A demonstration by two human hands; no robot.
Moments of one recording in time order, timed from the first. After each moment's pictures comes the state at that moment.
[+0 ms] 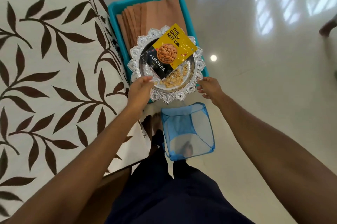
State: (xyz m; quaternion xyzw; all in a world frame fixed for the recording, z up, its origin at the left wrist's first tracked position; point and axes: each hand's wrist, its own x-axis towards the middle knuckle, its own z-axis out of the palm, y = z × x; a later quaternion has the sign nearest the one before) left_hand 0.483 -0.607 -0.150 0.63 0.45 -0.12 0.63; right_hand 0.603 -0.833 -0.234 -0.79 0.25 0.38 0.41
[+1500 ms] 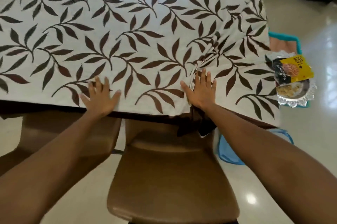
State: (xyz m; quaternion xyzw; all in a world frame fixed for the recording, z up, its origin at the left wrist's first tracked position) left_hand -0.102 -0.218 -0.154 0.82 0.52 -0.18 0.17; right_hand 0.183 -0.443 -0.155 -0.91 -0.34 0.23 0.08
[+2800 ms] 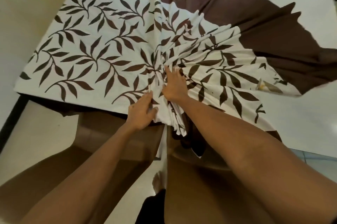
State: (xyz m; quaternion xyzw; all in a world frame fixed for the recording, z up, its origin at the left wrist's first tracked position) left_hand -0.156 -0.183 -0.137 0.87 0.41 -0.04 0.29; right_hand 0.028 -0.201 -0.154 -0.82 -0.46 0.28 0.18
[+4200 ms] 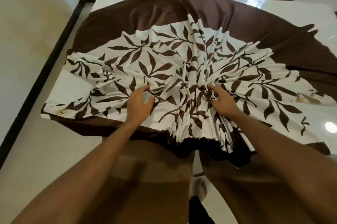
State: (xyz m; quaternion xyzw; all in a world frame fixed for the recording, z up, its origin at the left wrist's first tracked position) left_hand -0.249 -0.004 -0.117 0.79 0.45 0.17 0.38; right_hand 0.021 -0.197 -0.147 -0.85 -0.38 0.27 0.26
